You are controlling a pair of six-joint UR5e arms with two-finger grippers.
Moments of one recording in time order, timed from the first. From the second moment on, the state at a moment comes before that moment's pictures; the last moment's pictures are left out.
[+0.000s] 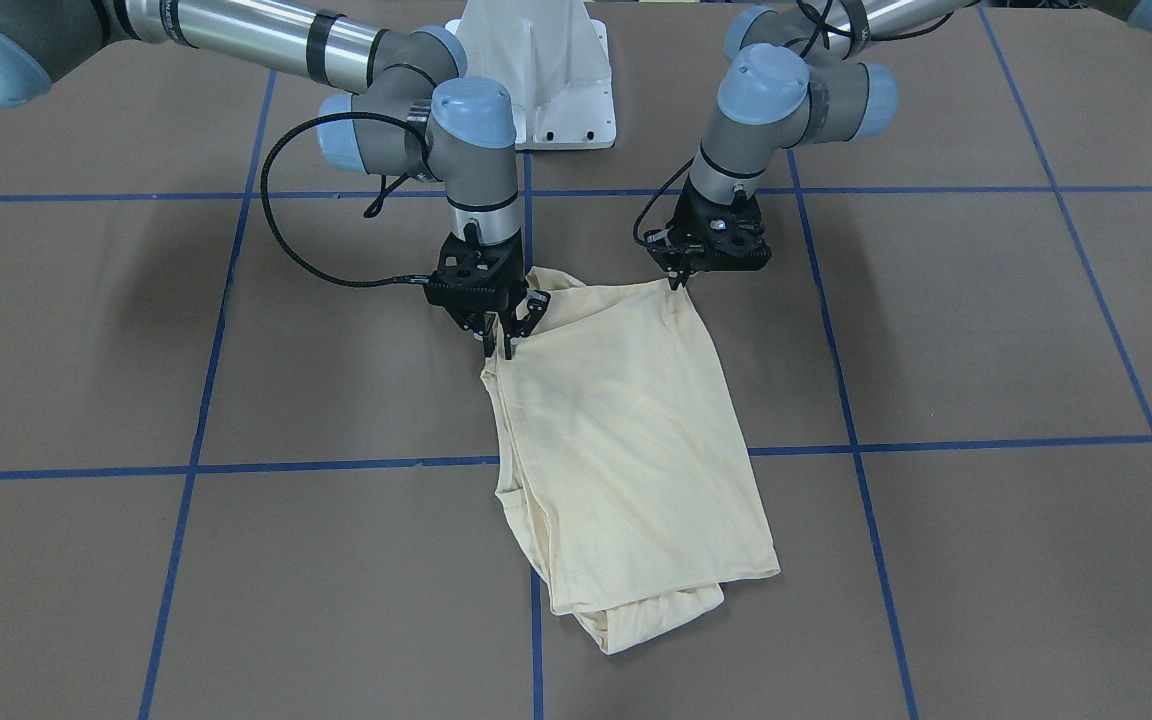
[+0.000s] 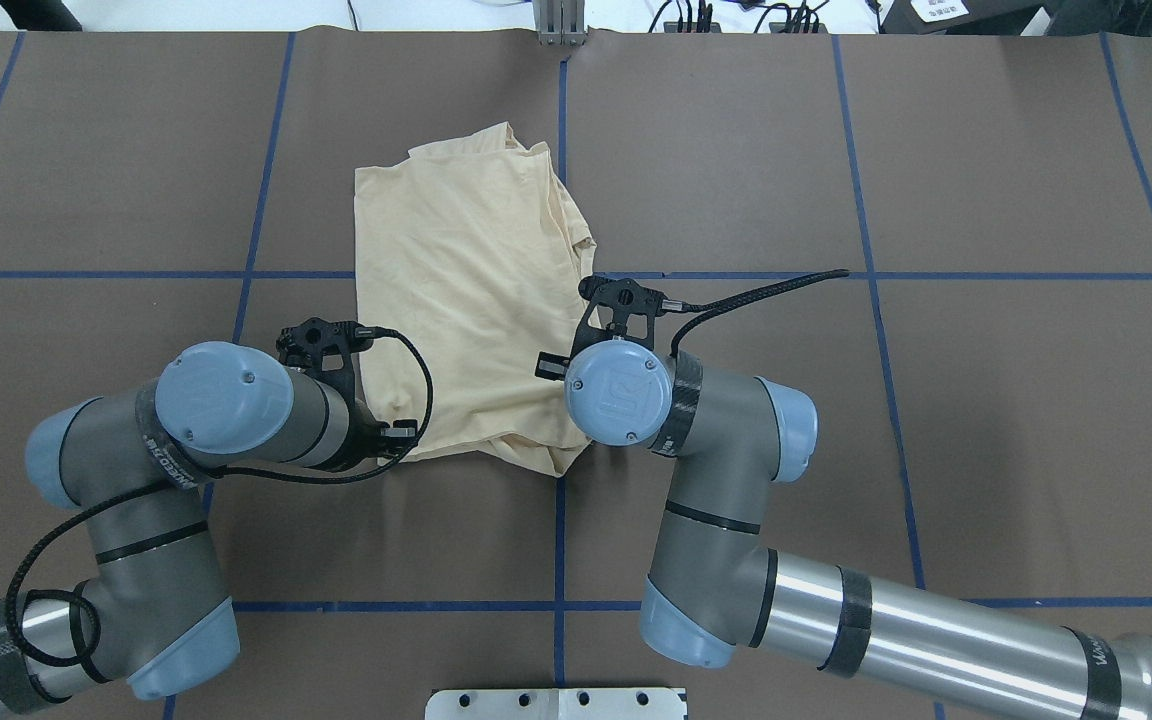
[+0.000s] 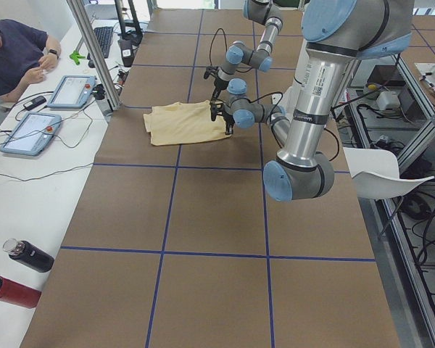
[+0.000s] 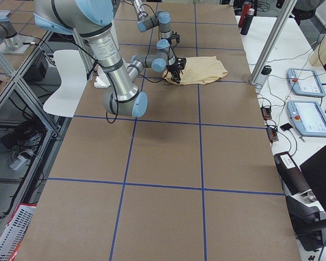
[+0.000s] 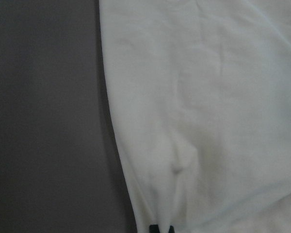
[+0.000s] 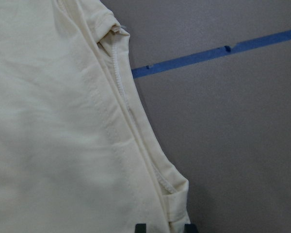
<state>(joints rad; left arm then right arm) -0.45 -1.92 -1.80 -1.91 -1.80 -1.37 0.38 -0.87 1.50 -1.35 1.46 1.53</state>
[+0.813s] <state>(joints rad) -0.45 -1.92 -1.80 -1.91 -1.80 -1.37 0.38 -0.86 1.51 -1.40 1.46 1.44</state>
